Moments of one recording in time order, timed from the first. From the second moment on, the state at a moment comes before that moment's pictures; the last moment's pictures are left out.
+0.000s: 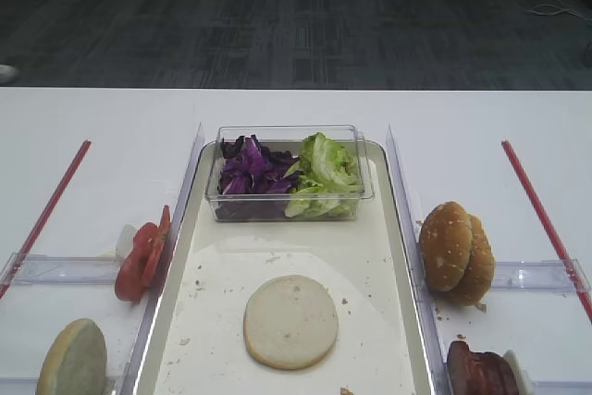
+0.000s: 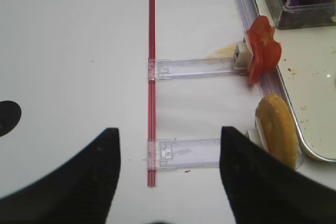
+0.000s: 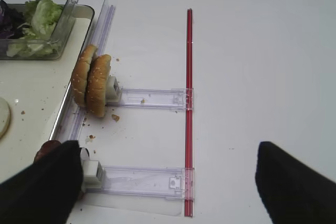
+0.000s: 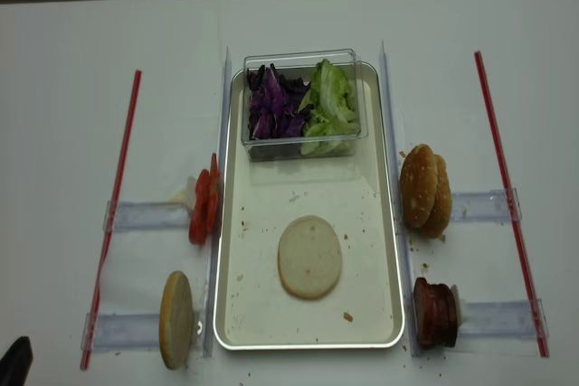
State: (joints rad) left arm 0.00 -0.02 -0.49 0.03 1.18 -0.04; right arm -0.03 -0.02 -0.47 0.11 1.12 -0.08
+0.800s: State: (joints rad) left arm 0.00 -0.02 -0.49 0.03 1.18 -0.04; right arm -0.03 -0.02 -0.47 0.11 1.12 -0.08
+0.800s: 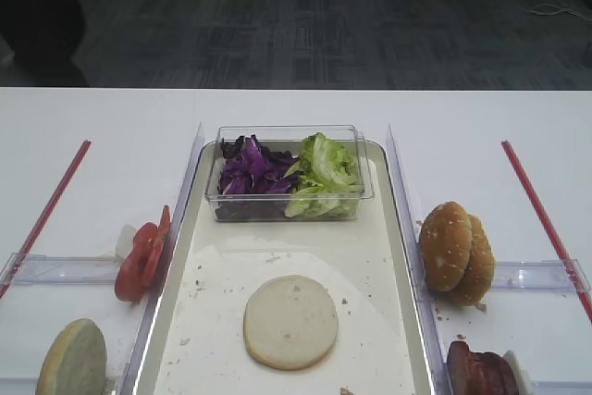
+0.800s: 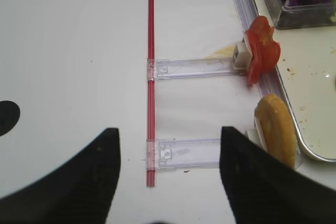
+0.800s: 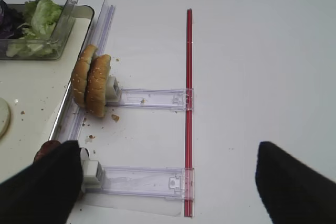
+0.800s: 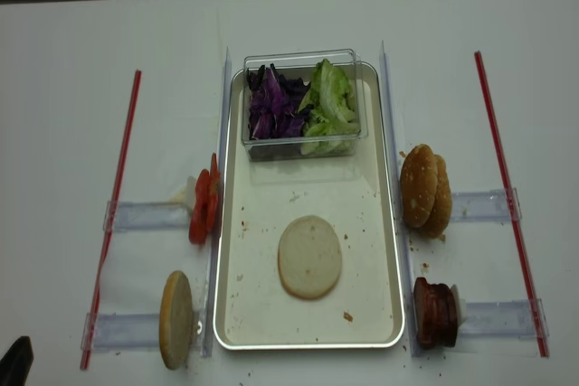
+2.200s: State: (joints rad) left arm 0.00 -0.02 -0.49 0.03 1.18 -0.04; right arm -0.03 0.35 -0.48 0.11 1.14 -0.08
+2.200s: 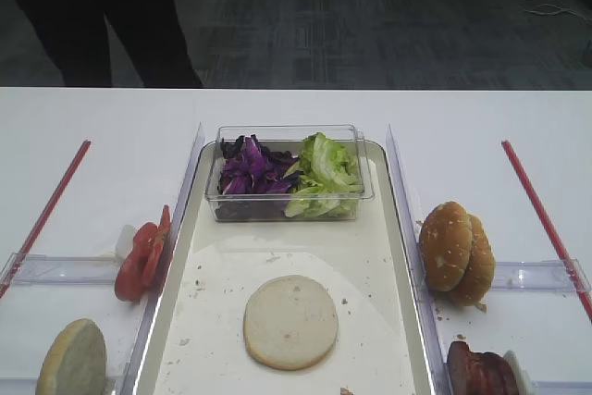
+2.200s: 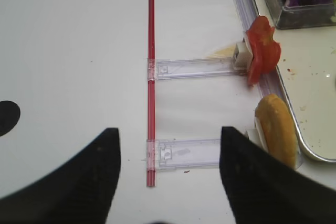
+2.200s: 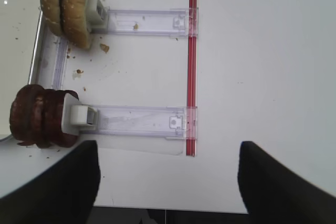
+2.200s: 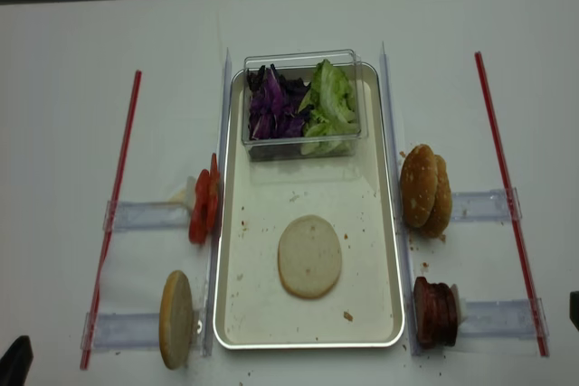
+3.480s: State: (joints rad) left arm 0.00 -0.02 -0.49 0.03 1.18 -0.04; right arm -0.03 1.04 -0.79 0.12 1.17 -0.10
